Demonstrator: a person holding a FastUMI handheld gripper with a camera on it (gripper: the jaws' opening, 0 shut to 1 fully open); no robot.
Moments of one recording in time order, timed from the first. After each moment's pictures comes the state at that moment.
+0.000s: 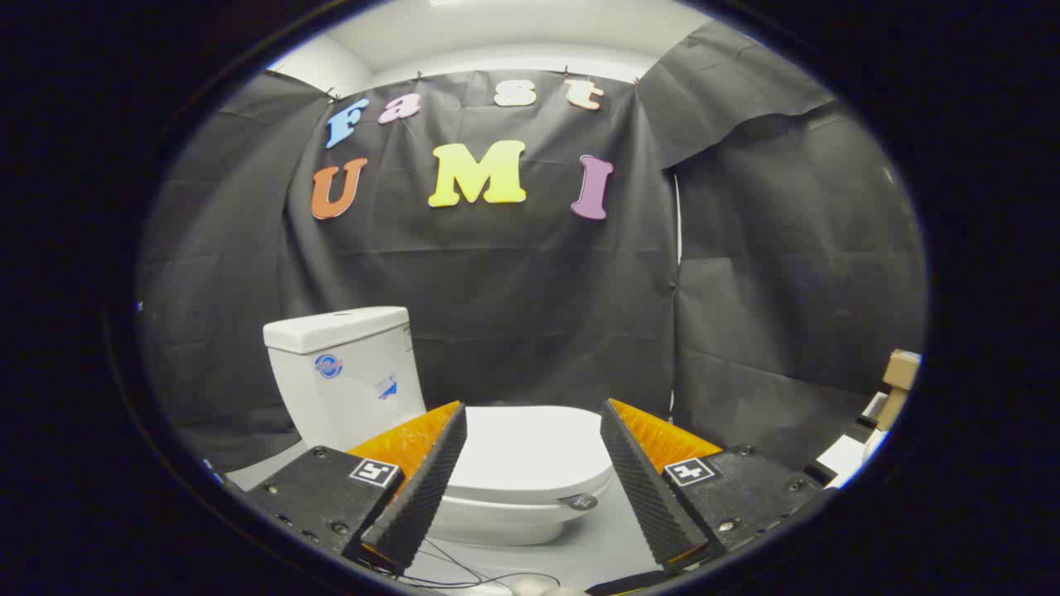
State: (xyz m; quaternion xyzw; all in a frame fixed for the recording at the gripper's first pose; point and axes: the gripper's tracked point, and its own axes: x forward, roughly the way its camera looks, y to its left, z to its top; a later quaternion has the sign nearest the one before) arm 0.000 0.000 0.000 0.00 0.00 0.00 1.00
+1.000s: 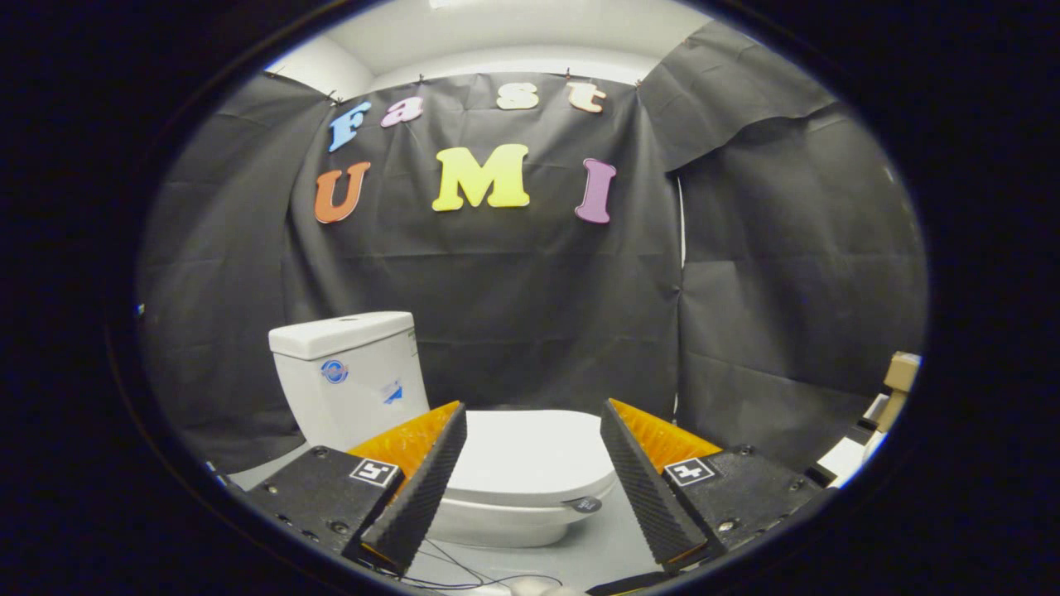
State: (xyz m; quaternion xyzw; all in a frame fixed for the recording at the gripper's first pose) arm -0.002 0.005 0.013 0.00 -0.01 0.01 1.00
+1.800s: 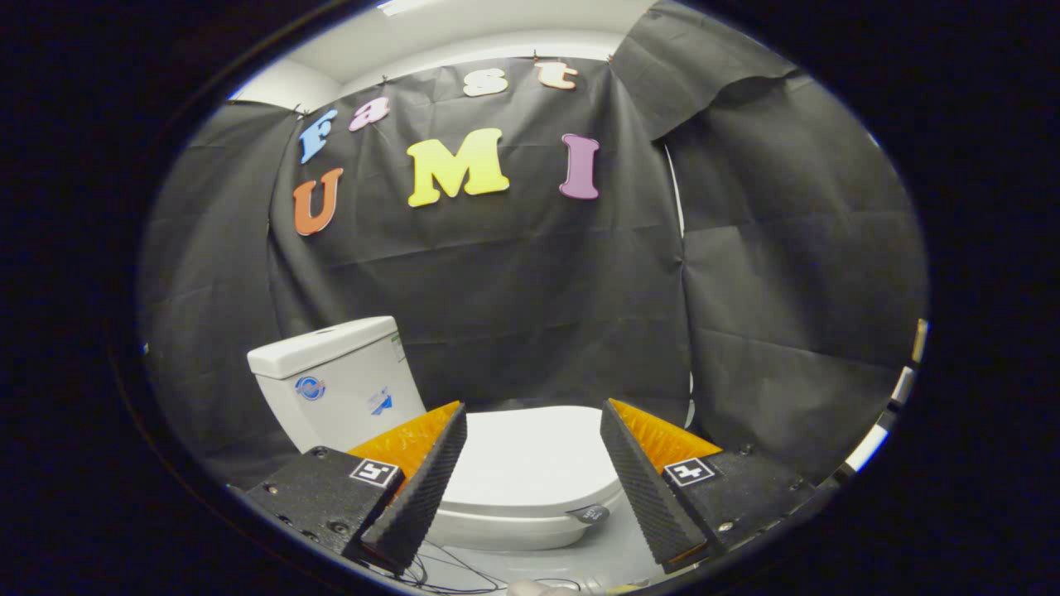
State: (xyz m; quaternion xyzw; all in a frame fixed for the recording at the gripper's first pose) arm 0.070 -0.036 0.003 0.07 0.03 0.03 1.00
